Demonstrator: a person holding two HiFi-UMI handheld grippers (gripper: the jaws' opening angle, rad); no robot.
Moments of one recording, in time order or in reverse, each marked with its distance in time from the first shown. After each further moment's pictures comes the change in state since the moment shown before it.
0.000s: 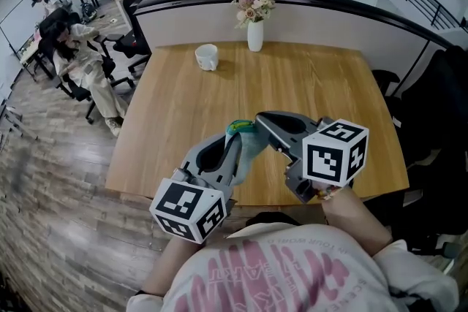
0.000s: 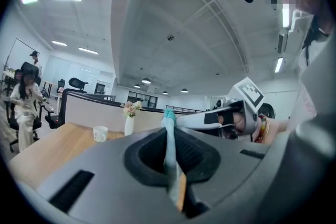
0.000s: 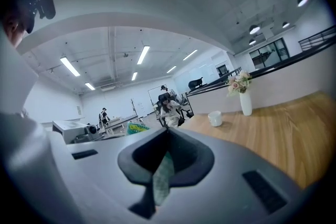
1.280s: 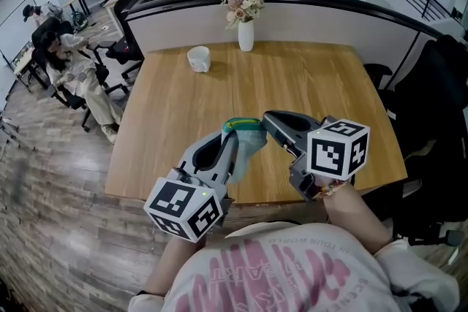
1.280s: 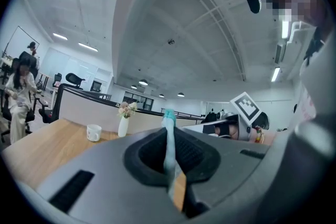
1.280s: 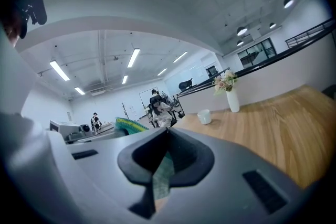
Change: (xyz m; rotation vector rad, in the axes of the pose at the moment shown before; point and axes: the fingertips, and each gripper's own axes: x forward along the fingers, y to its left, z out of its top) left arm -0.006 -0.008 0.007 -0.059 -0.039 -0.053; right arm -0.022 -0.021 -0.010 0.072 -0.027 -0.090
